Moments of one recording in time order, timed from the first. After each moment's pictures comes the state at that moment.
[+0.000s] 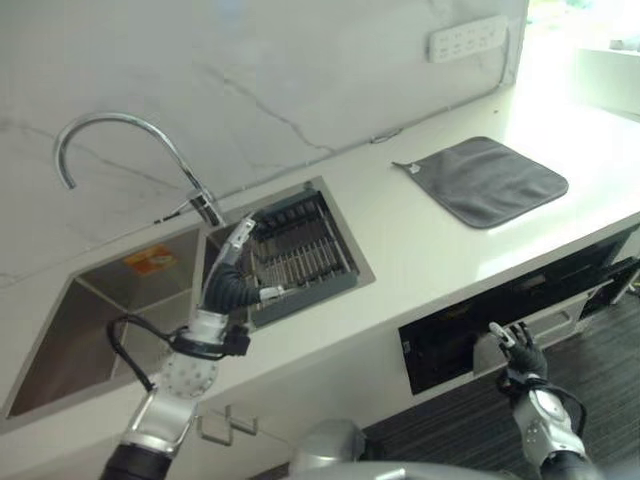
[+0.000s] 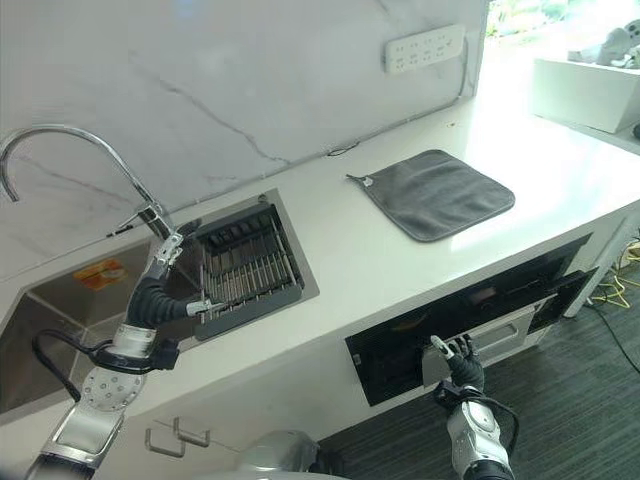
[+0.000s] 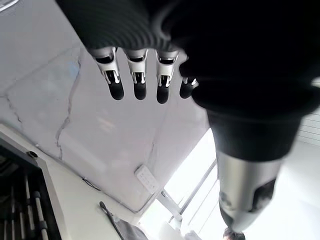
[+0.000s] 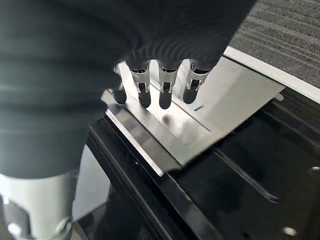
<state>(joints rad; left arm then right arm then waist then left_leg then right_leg) 0.11 0.56 -0.11 -0.11 0.06 -0.53 0.18 -0.03 -0.32 -0.01 0.74 0.65 -0.21 -0.05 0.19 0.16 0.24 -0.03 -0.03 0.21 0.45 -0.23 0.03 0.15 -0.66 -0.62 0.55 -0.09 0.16</state>
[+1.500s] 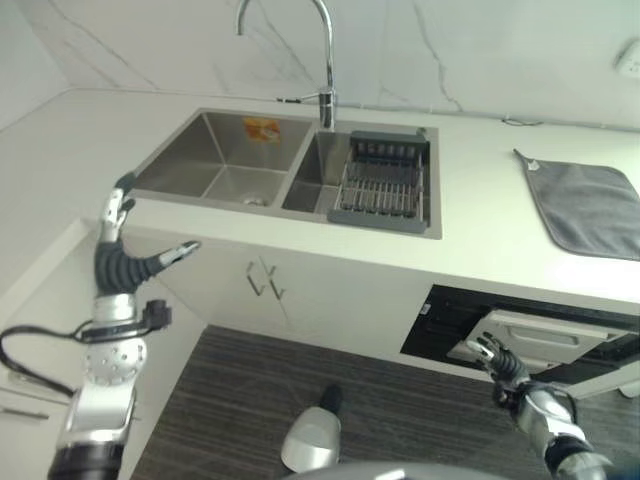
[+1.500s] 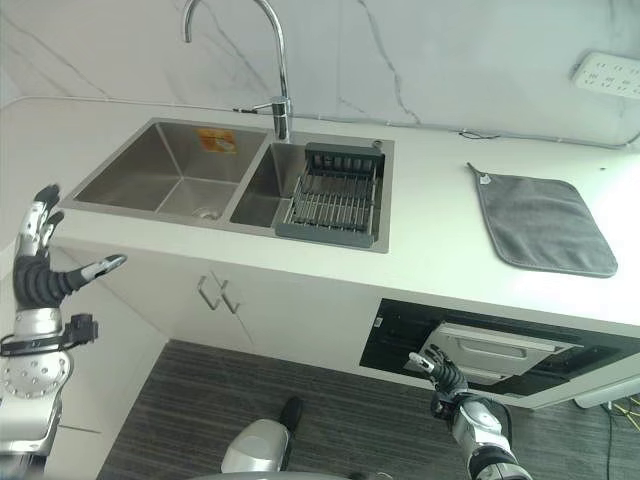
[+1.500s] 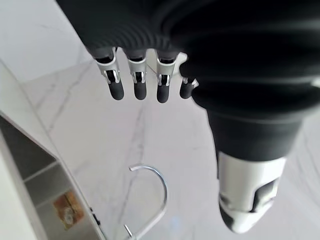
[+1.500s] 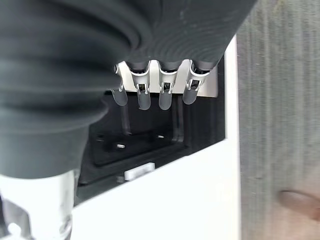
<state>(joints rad) 0.19 0.51 0.30 0.01 -0.14 -0.45 0.28 -0.11 -0.39 0.11 1.07 0.57 -0.18 0.23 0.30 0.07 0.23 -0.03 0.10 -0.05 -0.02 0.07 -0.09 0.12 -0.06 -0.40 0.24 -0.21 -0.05</state>
